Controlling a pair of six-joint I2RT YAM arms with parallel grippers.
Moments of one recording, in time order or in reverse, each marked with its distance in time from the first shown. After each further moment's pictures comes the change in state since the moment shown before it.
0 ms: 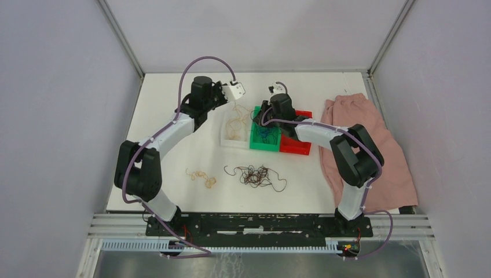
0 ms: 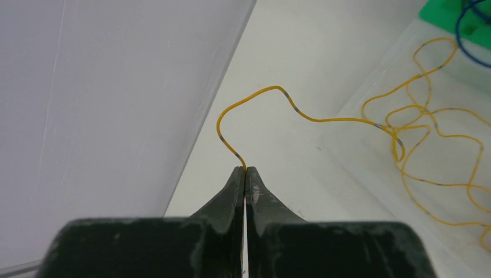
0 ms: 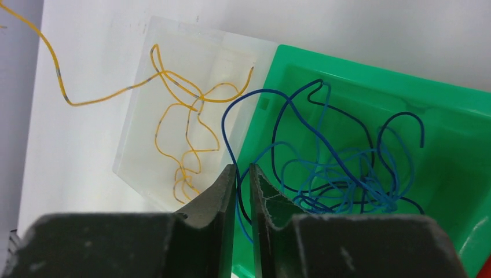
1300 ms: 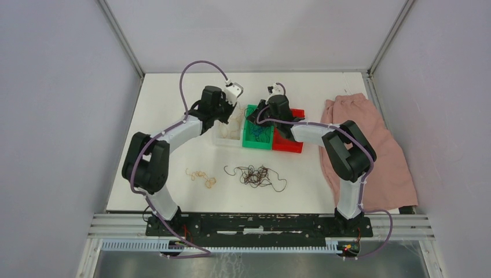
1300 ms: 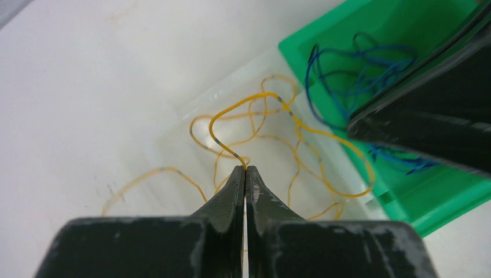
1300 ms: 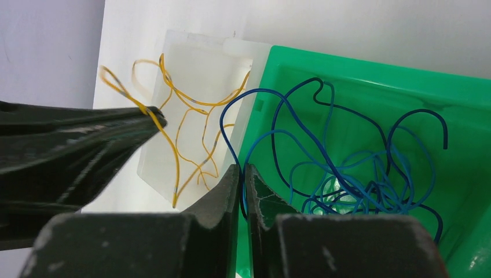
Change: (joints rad) left arm -0.044 0.088 -0.007 -0.066 0.085 -0.694; right arm 0.000 0.086 0.007 0.171 -0.069 0.152
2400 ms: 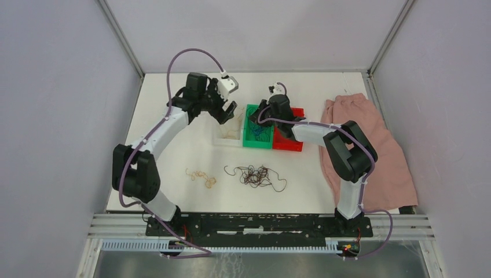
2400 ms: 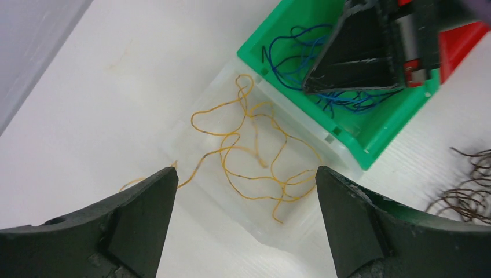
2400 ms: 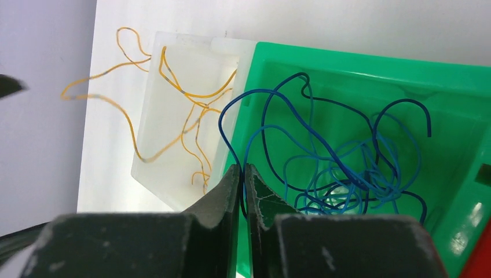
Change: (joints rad) left arm 0.069 -0.099 0.102 -0.314 0.193 0.280; right arm -0.007 -0.009 0.000 -0.021 0.008 -0.004
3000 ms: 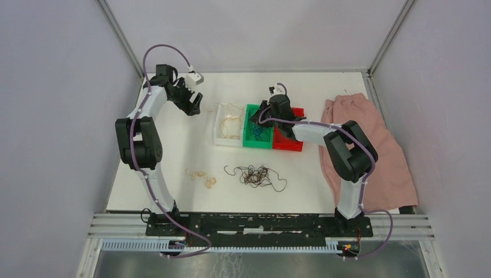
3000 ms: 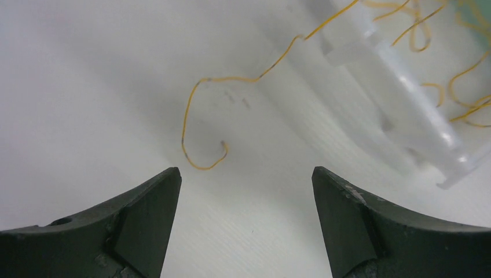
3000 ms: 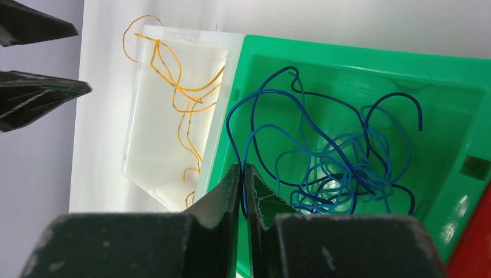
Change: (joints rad) left arm 0.360 0.338 0.373 -0.355 0.182 0.225; right arm -0.005 -0.003 0.000 -0.035 -0.005 -0.015
